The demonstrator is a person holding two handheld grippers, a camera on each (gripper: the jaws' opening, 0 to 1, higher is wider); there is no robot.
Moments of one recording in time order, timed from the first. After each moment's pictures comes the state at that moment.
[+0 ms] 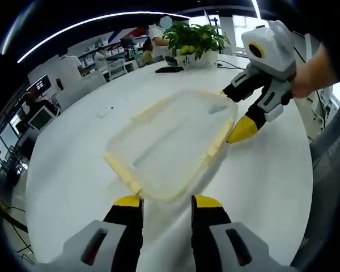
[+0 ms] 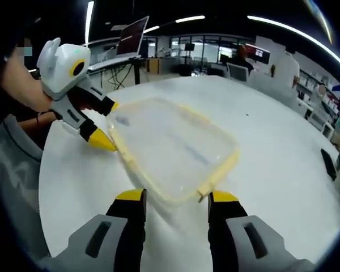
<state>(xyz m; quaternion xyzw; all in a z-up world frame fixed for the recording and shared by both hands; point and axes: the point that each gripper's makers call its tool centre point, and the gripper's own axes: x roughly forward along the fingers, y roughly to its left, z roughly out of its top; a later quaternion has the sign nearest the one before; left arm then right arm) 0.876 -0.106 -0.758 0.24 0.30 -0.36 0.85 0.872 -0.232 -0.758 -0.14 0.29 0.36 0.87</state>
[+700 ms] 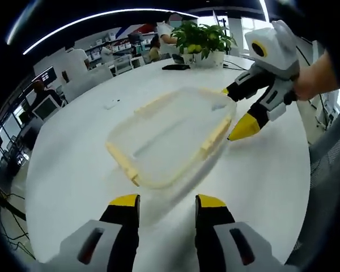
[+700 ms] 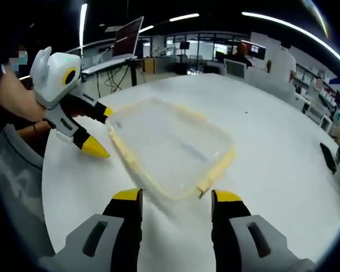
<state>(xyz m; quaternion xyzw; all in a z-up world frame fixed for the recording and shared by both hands) 0.857 -0.090 -0.757 0.21 0.32 -0.33 0.86 0.864 -0.233 -0.752 -0.12 0.31 0.34 0.88</state>
